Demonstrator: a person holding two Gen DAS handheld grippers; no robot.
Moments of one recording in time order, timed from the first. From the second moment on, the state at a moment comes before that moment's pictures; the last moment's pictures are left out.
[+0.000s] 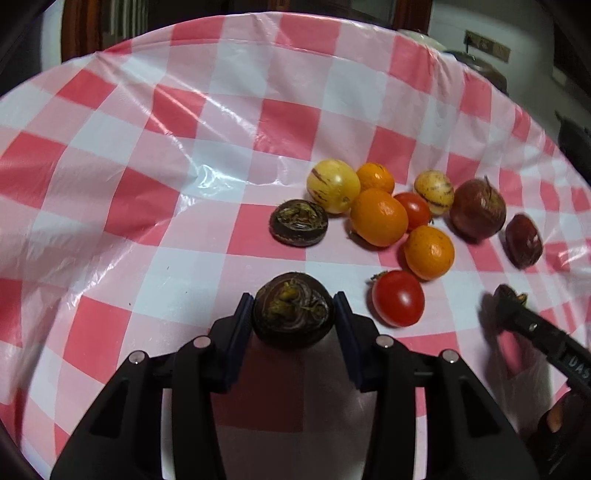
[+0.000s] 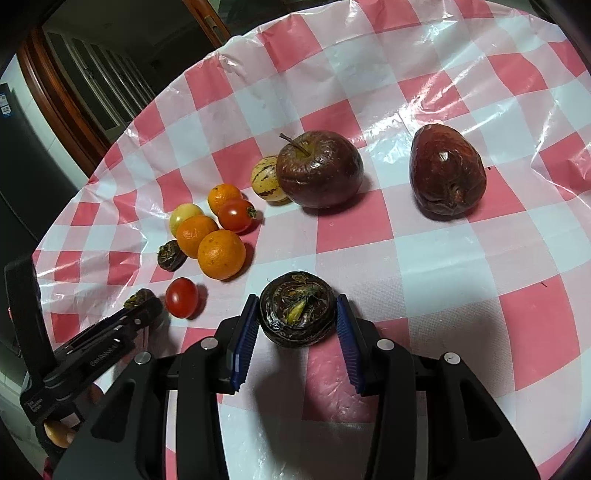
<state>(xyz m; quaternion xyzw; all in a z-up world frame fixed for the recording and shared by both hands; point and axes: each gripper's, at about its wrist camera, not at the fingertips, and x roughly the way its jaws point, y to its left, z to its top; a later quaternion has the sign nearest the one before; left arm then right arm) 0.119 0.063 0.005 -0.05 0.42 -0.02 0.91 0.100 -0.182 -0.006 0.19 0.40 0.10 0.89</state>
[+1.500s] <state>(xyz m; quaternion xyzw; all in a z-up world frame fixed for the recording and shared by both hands) -0.224 -0.214 0.030 0.16 0.38 -0.31 0.86 -0.298 -0.354 0.034 0.08 0.38 -0.06 0.92</state>
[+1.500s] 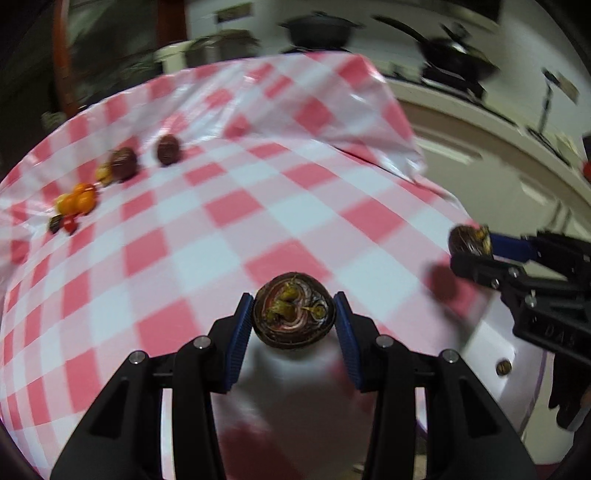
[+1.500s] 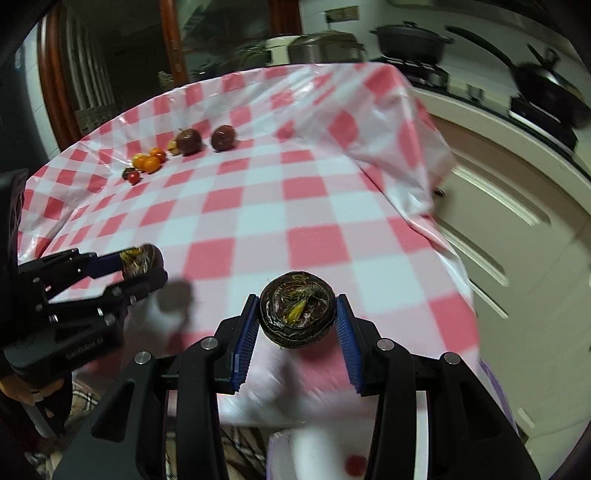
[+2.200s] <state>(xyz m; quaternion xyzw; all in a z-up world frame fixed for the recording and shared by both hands) -0.372 -0.369 -0.050 0.35 0.37 -0.52 0.68 -0.458 -0.480 -0.108 0.24 0.46 -0.21 0.83</state>
